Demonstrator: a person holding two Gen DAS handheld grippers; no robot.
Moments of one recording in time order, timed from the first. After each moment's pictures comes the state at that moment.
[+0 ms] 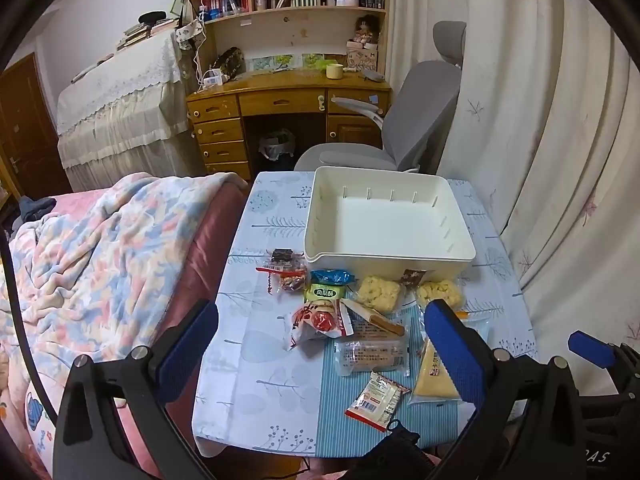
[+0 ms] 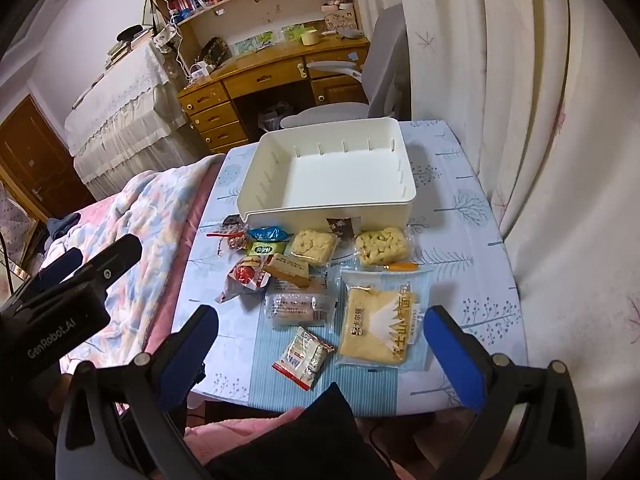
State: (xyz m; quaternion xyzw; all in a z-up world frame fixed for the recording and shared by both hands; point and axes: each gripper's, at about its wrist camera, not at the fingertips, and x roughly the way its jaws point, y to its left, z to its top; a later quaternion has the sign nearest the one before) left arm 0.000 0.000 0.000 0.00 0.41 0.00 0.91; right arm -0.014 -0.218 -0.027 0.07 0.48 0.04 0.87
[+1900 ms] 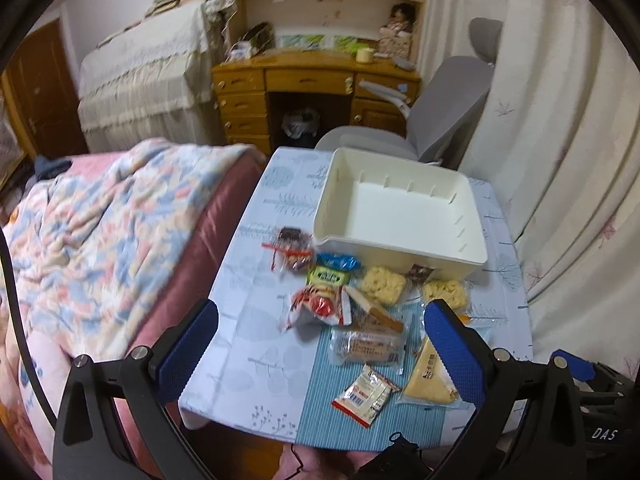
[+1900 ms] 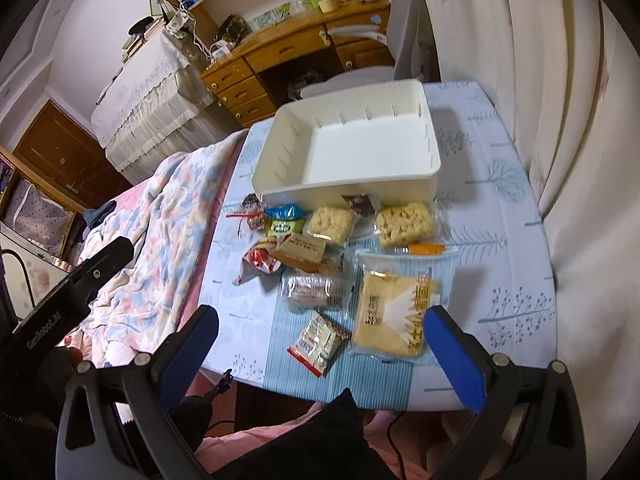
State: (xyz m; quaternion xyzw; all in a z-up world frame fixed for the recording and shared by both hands) left arm 0.005 -0.004 -0.014 -0.05 0.45 0.06 0.89; right arm 0.011 -0.261 -0.056 0.13 0.54 0.12 0.82
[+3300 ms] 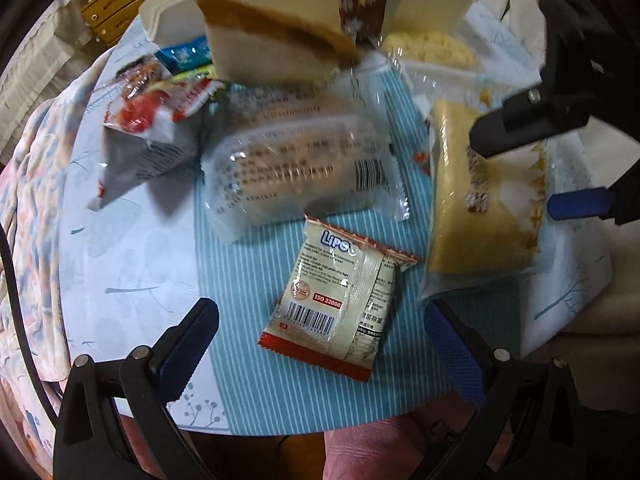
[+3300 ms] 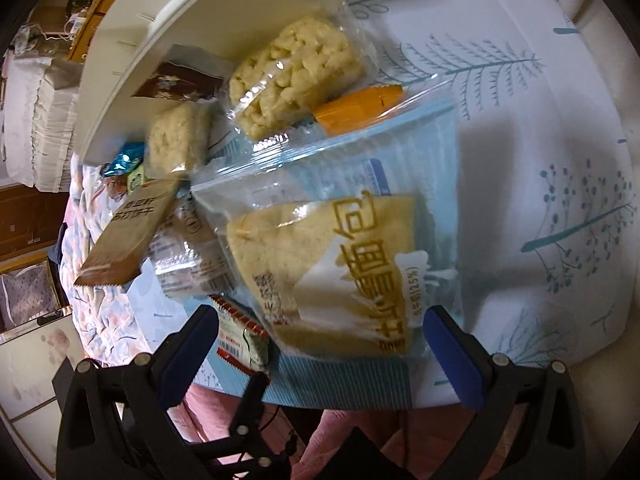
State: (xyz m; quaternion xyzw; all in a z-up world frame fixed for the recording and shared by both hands) left arm 0.028 -0.094 -0.283 0.07 0.64 -0.08 0.76; right arm 0.090 -0.294 -0.258 0.25 0.74 0.01 0.63
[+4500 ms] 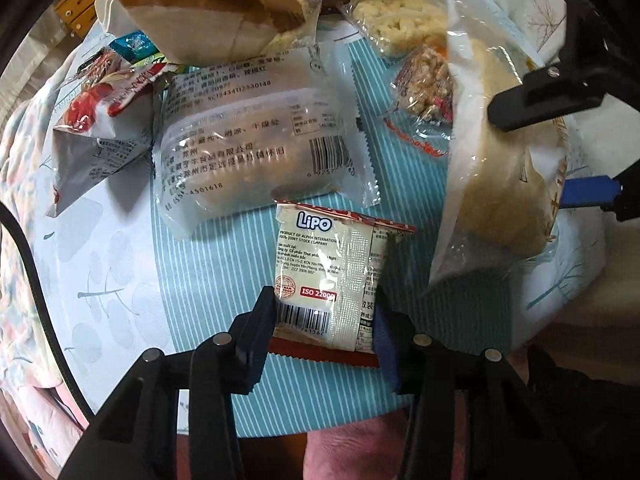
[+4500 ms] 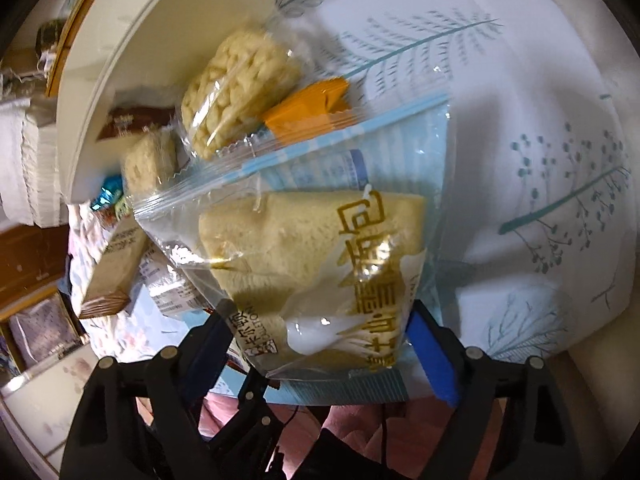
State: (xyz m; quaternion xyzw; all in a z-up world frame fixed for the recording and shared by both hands) left arm 0.040 -0.122 -0.289 0.07 0.67 -0.11 0.73; right arm 0.096 -0.340 -0.258 0.31 0.73 -0.02 0.60
